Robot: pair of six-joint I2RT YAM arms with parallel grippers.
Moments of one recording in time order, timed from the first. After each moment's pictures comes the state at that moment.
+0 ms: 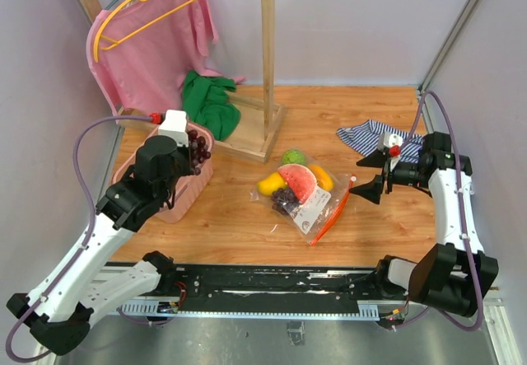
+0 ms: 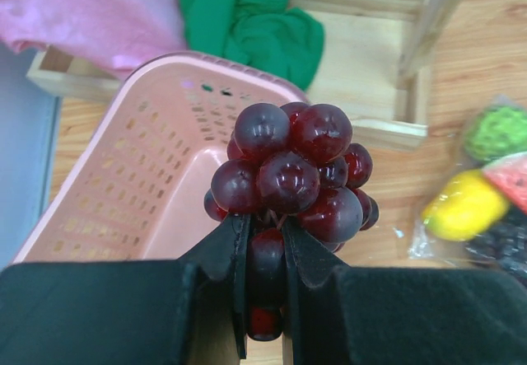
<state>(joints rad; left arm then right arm) -0.61 0.83 1.05 -0.59 -0.51 -0.13 -0.26 1.18 1.02 -1.18 -1.27 -1.35</state>
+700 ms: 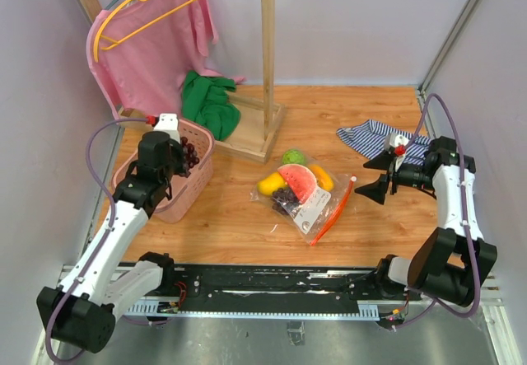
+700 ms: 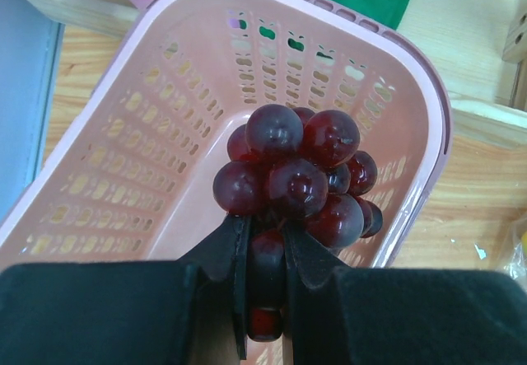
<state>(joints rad) -0.26 0.91 0.83 -0.41 -0.31 -0.08 -0.35 1.25 1.00 -1.21 -1.26 -1.43</state>
